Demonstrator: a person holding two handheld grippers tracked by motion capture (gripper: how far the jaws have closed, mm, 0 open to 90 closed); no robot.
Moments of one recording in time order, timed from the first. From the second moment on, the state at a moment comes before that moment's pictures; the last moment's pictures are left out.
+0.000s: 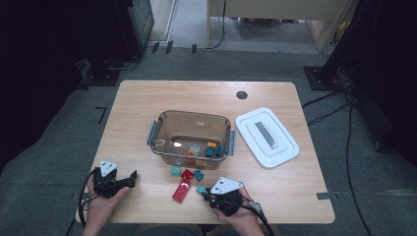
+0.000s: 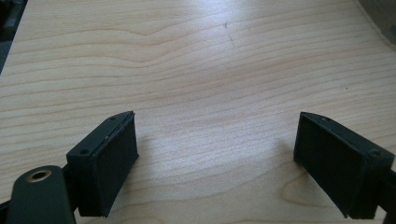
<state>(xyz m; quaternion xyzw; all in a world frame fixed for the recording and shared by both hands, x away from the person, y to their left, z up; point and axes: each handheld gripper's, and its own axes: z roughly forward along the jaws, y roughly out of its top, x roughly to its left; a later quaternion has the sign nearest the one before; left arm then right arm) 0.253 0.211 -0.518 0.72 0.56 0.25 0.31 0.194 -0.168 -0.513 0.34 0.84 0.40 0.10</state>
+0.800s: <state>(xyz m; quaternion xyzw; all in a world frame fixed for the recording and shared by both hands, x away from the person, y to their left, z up) 0.253 0.211 -0.518 0.72 0.56 0.25 0.31 0.201 -0.191 -0.500 0.37 0.83 0.41 0.13</state>
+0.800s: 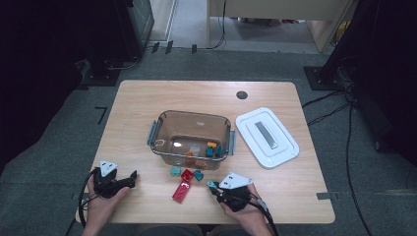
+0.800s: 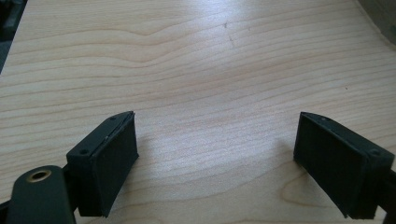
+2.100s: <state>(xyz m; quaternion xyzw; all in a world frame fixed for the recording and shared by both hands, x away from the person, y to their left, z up) 0.253 0.210 -0.518 0.72 0.56 0.25 0.31 0.243 -0.268 -0.410 0.43 0.80 0.39 0.15</state>
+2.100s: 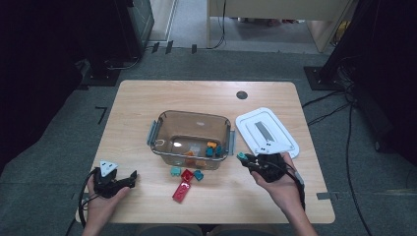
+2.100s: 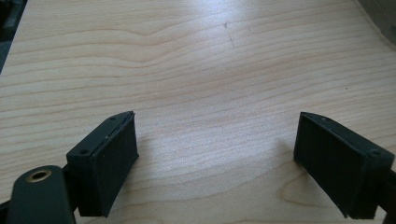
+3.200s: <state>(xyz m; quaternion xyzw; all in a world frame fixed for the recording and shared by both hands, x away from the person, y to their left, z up) 0.252 0.210 -0.518 0.72 0.57 0.25 0.31 0.291 -0.192 -0.369 0.37 0.83 0.40 0.15</state>
